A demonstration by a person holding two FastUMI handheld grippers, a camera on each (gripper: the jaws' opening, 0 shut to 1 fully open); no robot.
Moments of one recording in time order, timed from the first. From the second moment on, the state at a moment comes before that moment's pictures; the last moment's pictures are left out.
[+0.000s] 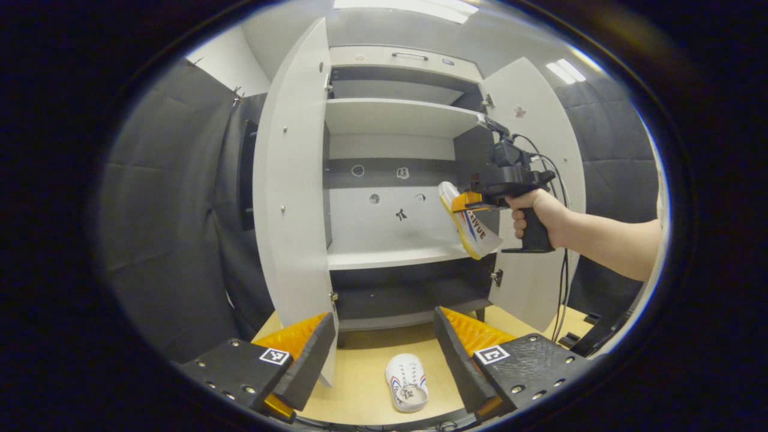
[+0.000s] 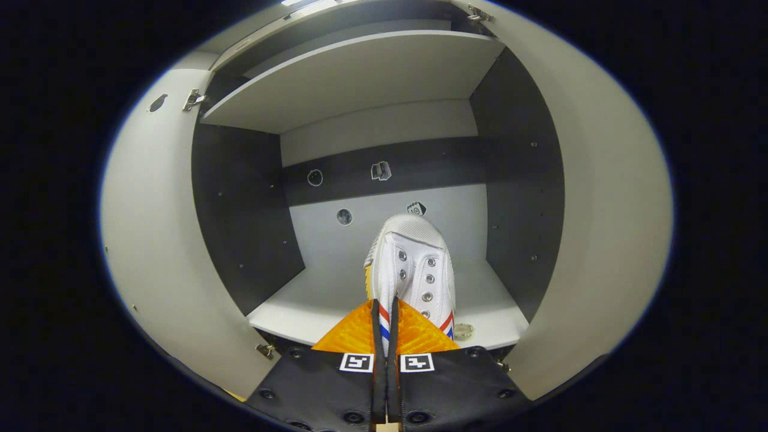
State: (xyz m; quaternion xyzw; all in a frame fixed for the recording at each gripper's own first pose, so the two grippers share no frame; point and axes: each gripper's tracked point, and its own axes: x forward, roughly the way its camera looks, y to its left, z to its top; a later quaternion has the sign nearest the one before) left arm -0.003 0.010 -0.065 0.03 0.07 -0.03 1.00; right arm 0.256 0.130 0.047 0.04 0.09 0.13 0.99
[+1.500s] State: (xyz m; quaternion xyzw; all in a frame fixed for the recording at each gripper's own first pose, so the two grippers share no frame) left arm 0.035 0.014 -0.063 0.04 0.09 0.06 0.99; right arm 0.332 0.144 0.045 0.06 0.05 0.10 0.99
